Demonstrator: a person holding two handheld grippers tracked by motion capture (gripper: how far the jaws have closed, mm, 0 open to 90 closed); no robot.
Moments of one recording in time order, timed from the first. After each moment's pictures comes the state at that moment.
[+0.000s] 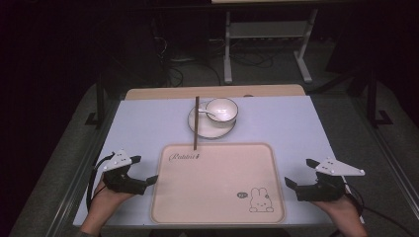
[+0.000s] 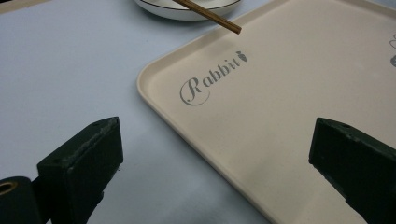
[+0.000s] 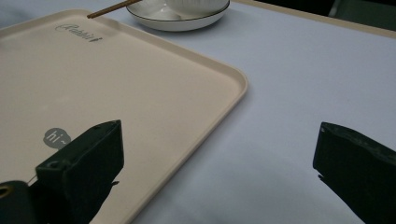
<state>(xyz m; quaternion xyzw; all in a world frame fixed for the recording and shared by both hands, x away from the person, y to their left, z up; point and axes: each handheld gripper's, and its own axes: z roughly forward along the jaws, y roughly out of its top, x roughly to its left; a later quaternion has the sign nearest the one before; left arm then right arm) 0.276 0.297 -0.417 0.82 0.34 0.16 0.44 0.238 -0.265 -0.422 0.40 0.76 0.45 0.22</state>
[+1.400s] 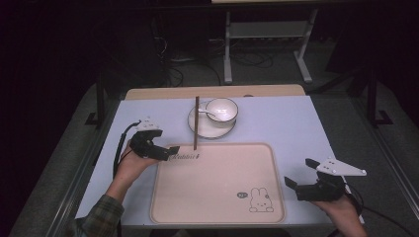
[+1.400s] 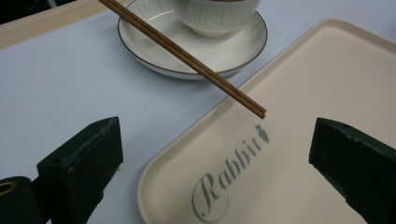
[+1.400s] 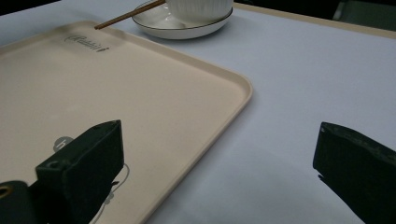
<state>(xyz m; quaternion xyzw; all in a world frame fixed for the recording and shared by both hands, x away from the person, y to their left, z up) 0.368 0.236 -0.390 0.83 0.34 0.14 0.42 0.238 -0.266 -0.422 0.41 0.75 0.47 0.21</state>
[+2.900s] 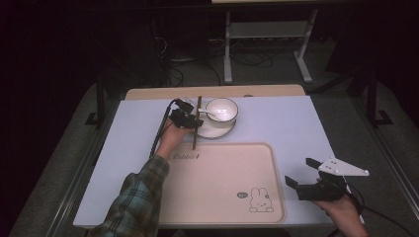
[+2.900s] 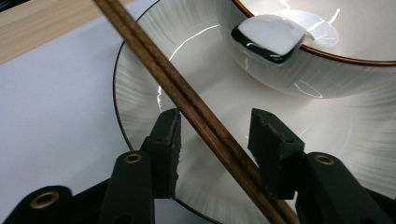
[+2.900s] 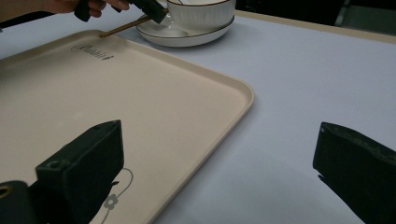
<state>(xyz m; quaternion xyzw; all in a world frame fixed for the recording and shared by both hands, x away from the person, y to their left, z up) 0.488 0.148 -0.425 0.85 0.39 0.14 0.34 0.237 -0.268 -0.420 0.40 0.75 0.48 0.21</state>
